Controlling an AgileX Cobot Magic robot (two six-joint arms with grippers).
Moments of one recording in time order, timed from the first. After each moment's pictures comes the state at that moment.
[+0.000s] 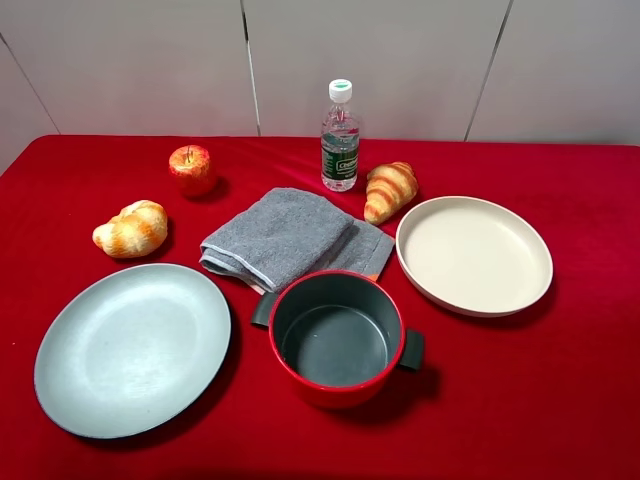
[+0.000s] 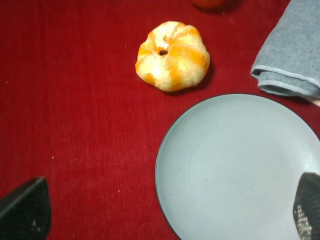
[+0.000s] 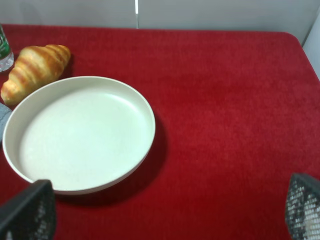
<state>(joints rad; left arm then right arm) -0.10 0.69 -0.85 0.07 1.01 0.03 0.00 -0.01 -0.49 0.01 1.02 0.00</state>
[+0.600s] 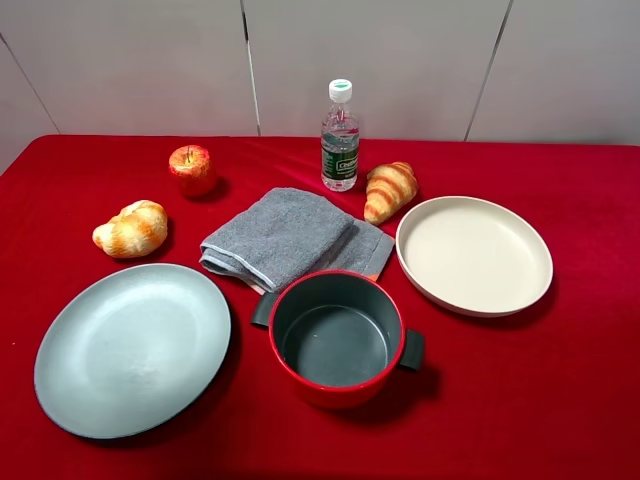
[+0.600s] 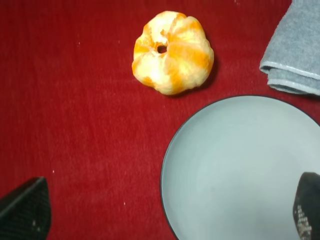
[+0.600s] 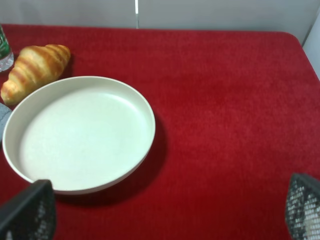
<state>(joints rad) -0.10 1.04 -1.04 0.07 1.01 0.08 0.00 -0.01 -0.49 0.01 1.02 0.00</state>
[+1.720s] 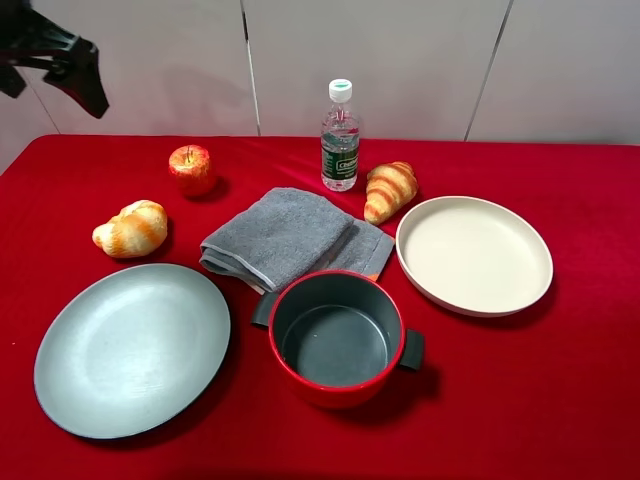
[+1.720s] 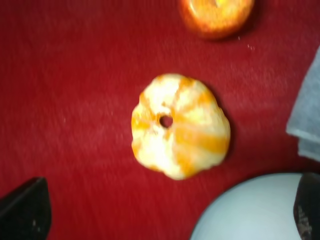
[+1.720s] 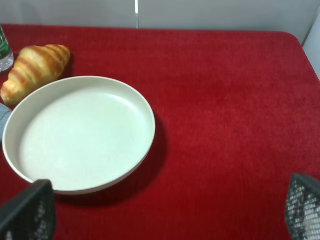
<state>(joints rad) -0.10 1.68 -1.44 0.06 0.95 0.21 0.00 -0.01 -0.49 0.01 1.02 0.00</state>
